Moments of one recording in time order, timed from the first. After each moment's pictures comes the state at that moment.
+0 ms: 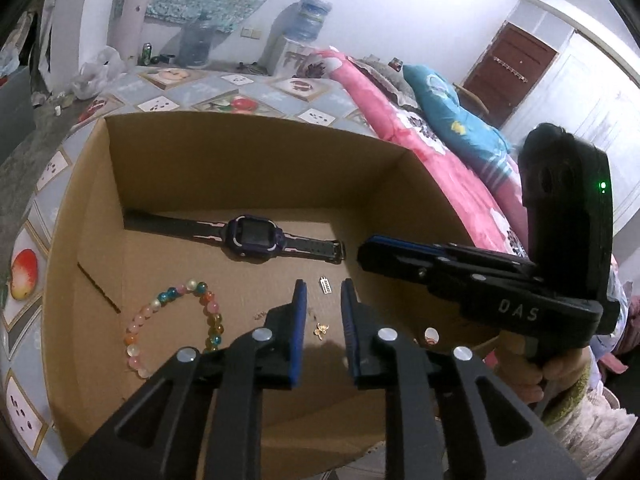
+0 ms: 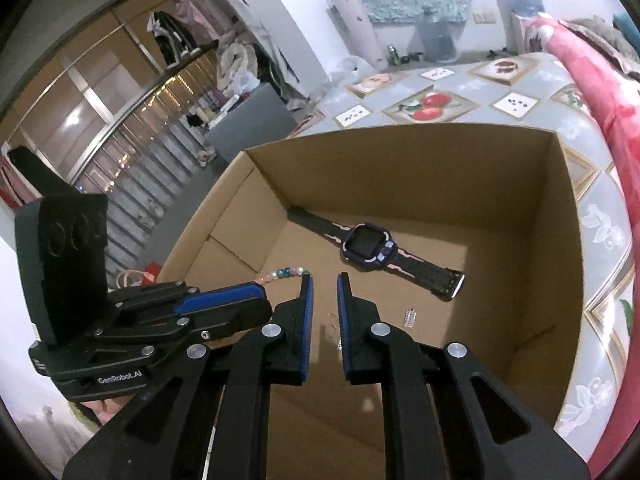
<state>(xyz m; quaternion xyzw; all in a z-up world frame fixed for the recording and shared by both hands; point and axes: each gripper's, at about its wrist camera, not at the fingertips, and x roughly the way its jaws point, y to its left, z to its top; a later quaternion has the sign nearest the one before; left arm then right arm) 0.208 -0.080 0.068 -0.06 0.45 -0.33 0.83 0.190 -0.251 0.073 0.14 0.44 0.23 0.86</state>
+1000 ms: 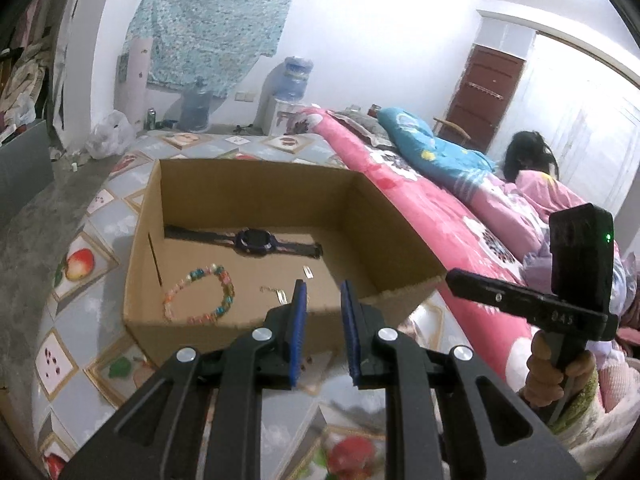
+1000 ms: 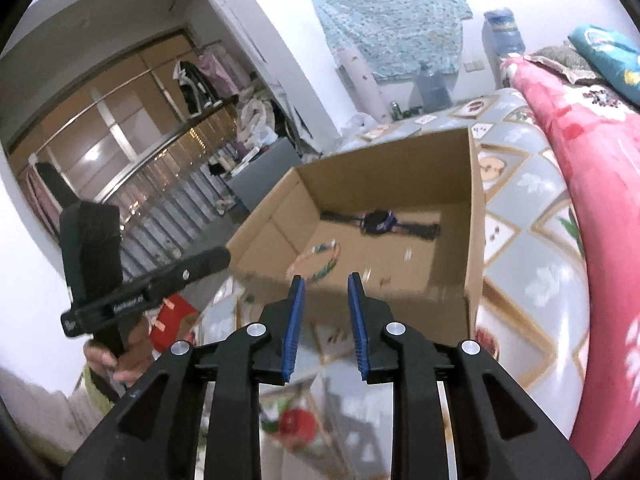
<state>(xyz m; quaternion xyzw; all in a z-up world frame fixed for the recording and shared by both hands) 0.080 -0.036 0.105 -0.03 0.34 -0.33 0.88 0.033 -0.279 0.099 0.17 0.33 0.22 0.90</state>
